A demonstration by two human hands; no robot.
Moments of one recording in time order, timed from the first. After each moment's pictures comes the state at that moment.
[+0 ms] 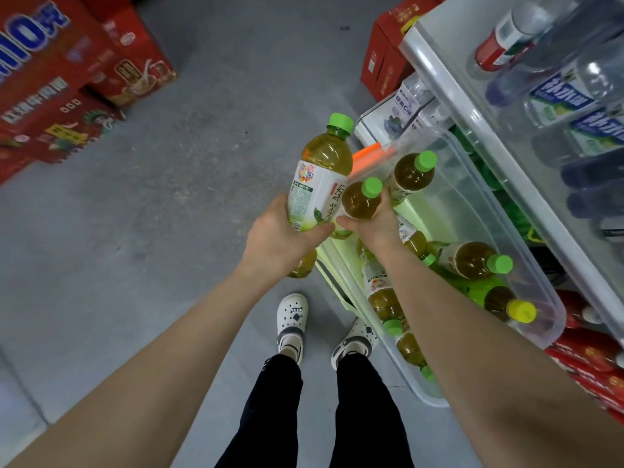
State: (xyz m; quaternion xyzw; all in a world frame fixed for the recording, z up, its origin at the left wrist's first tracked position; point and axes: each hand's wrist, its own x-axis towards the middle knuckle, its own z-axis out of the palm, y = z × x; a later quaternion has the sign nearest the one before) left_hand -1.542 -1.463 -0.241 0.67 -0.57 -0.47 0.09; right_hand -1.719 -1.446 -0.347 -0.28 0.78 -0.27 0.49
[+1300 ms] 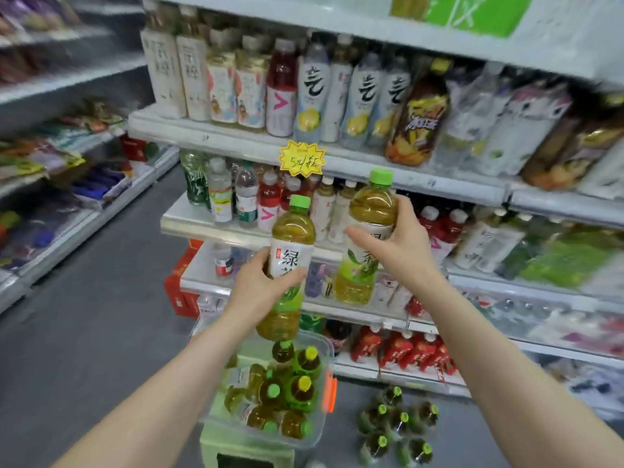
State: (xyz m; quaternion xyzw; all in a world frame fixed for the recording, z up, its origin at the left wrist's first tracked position) left_hand -1.694 -1.361 0.077 0.25 -0.77 -0.57 0.18; right_hand -1.823 -1.182 0.153 -0.27 0.84 -0.47 -0.01
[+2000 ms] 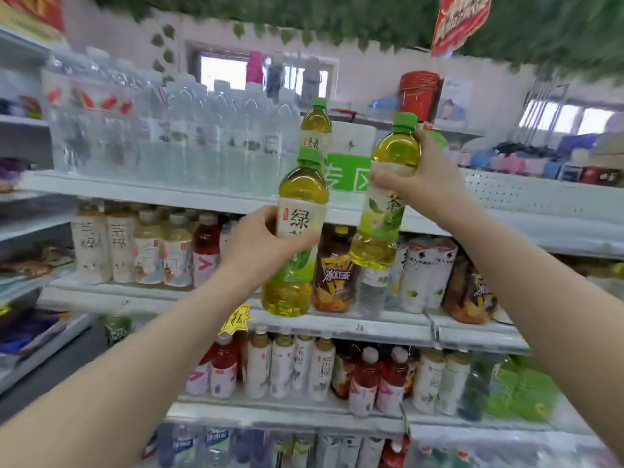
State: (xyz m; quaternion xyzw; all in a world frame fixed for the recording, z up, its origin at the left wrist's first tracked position) left_hand -1.850 -1.316 0.345 0.09 -0.80 -0.48 0.36; right_hand -1.975 -1.122 0.434 -0.31 0.81 -0.42 -0.28
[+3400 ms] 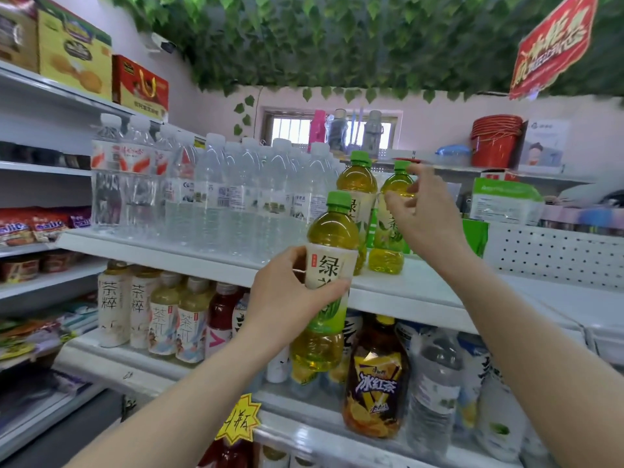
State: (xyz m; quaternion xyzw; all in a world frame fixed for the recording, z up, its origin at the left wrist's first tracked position) left_hand -1.964 -1.344 0.369 0.12 -0.78 -0.42 0.44; right_hand -2.130 -1.222 0.465 -0.38 0.76 -0.40 -0.34
